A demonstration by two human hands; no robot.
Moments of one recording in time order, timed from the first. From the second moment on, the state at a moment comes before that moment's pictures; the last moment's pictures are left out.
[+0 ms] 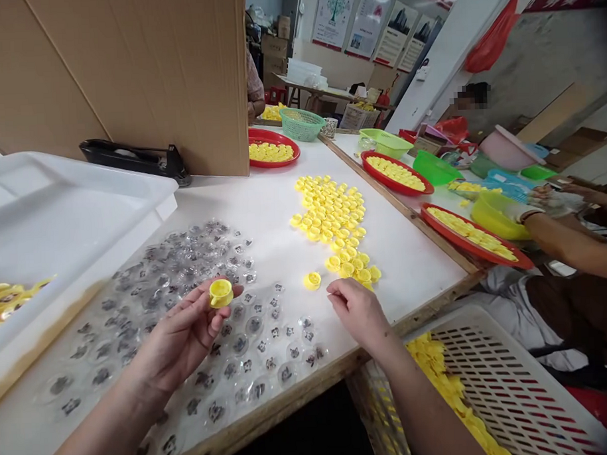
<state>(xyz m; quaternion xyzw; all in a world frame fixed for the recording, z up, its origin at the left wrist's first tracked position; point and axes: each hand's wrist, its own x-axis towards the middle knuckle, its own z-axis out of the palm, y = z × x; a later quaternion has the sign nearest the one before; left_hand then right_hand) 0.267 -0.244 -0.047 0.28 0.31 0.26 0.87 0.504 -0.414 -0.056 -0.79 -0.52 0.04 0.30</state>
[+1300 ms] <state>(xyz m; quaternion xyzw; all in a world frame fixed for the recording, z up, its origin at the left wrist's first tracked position) 0.273 -0.263 -0.054 0.34 0.22 0.18 0.90 0.427 -0.350 -0.010 -0.63 -0.67 0.19 0.36</state>
